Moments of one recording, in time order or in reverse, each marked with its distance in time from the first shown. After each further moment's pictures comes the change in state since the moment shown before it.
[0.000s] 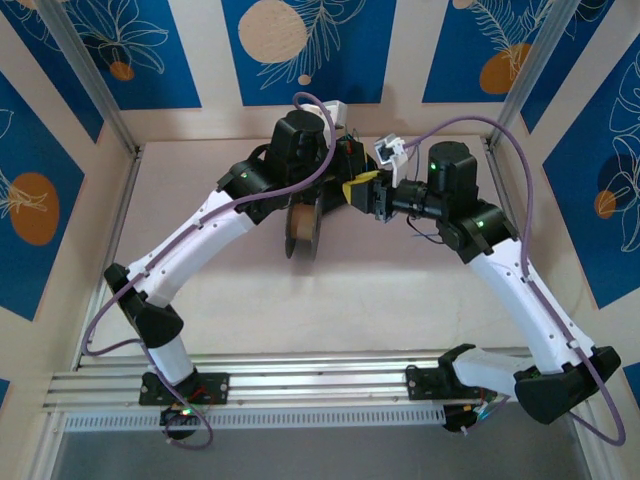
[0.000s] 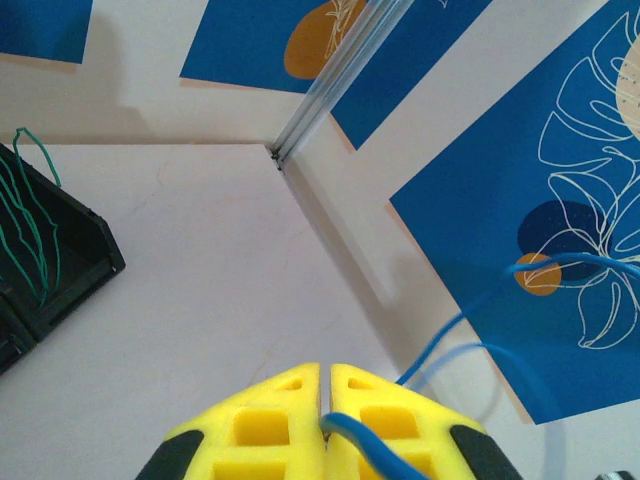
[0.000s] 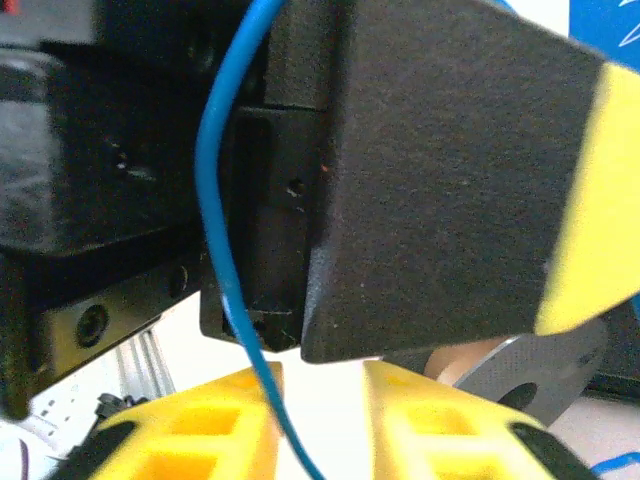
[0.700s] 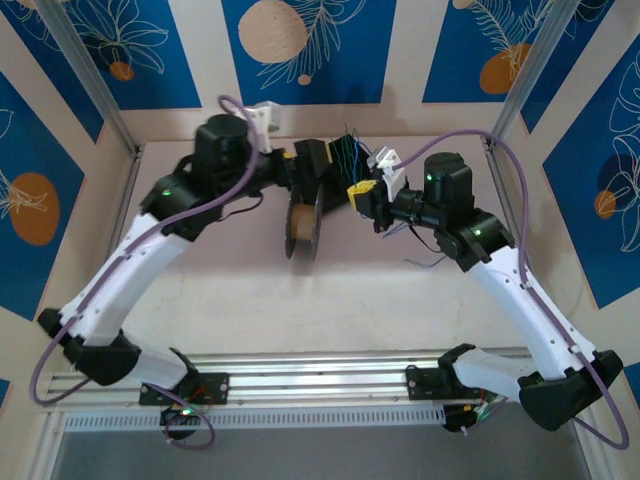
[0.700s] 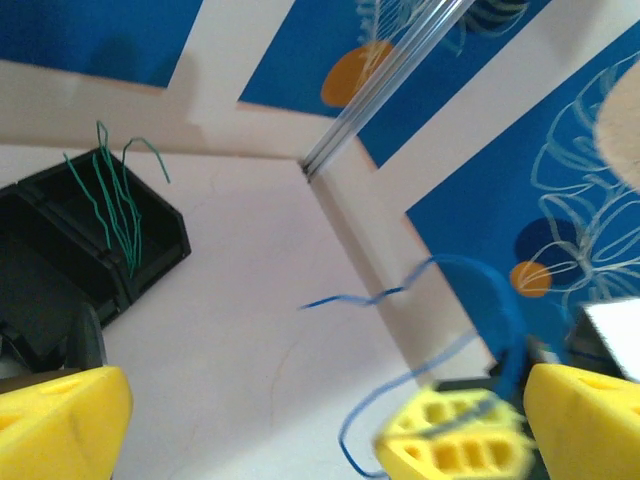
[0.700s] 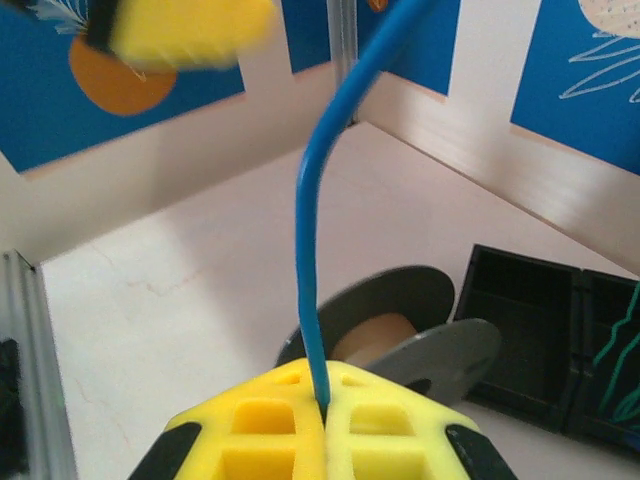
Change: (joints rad) left arm 0.156 -0.337 -0.195 -0.109 0.088 0.005; right arm 0.022 -0.034 -0.078 -0.005 0.120 -0.325
